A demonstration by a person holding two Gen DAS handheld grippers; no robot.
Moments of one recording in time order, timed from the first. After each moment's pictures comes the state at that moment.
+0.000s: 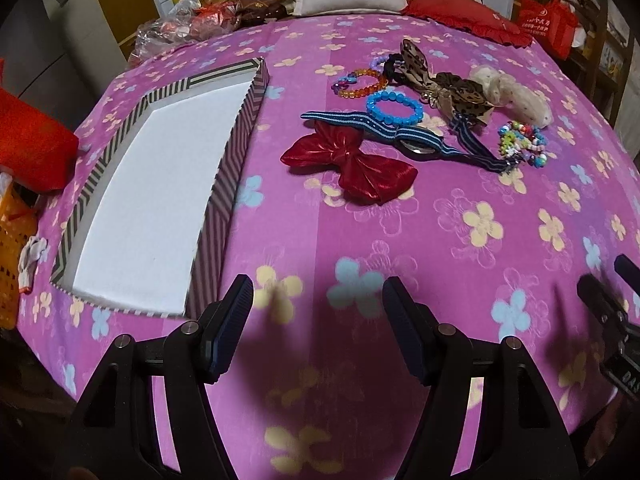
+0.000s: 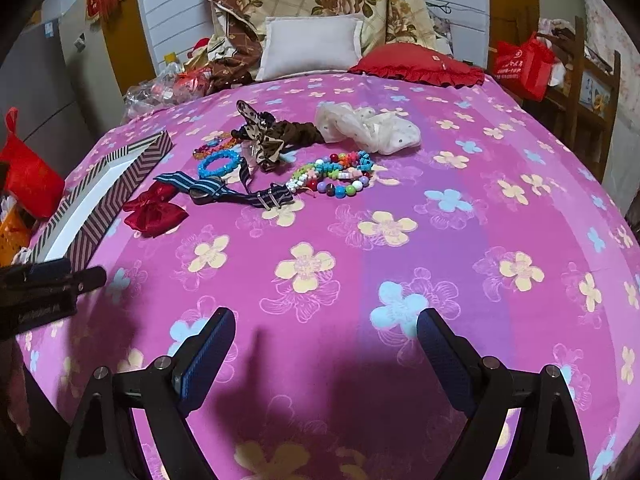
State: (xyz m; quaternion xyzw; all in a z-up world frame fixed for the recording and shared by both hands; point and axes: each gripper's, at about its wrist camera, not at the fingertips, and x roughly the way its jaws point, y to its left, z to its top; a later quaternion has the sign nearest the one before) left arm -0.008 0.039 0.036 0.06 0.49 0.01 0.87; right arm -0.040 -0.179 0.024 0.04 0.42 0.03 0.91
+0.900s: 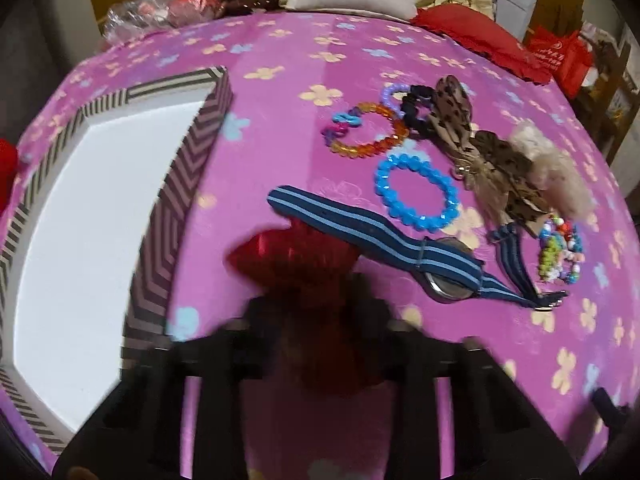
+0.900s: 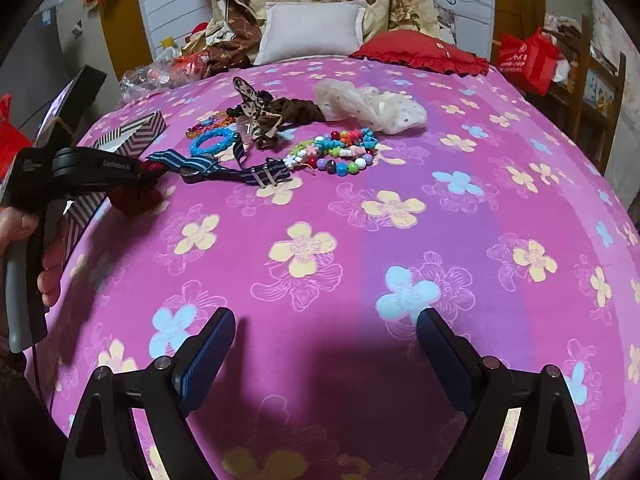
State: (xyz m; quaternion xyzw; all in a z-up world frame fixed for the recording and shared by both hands) left arm 0.115 0.041 0.013 -0.01 0.50 -0.03 0.87; right arm -0.036 -0.173 0.009 0.02 0.44 0.02 0.90
